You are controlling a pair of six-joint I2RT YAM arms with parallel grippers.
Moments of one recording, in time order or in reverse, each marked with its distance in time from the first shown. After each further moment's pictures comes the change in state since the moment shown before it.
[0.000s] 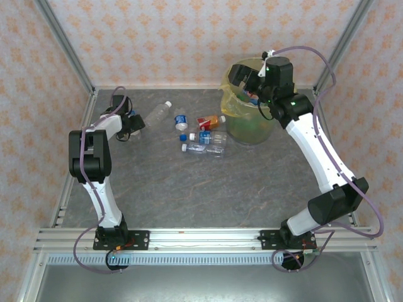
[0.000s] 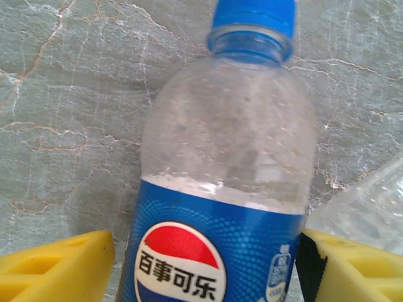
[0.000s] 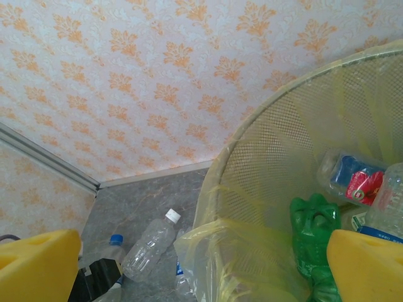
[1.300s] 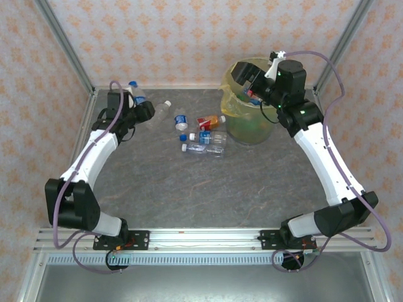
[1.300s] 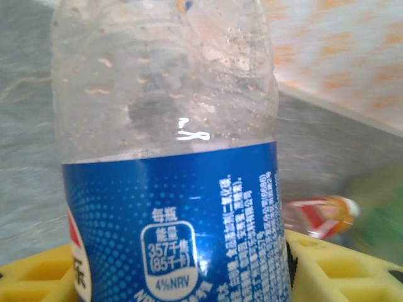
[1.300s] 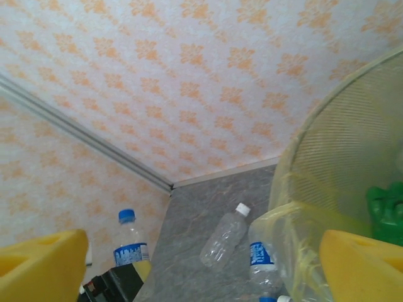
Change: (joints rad) left arm -0.189 -0.562 -0.180 0.087 0.140 -0.008; right arm -0.018 -0.106 -0.079 0.099 -0.190 0.174
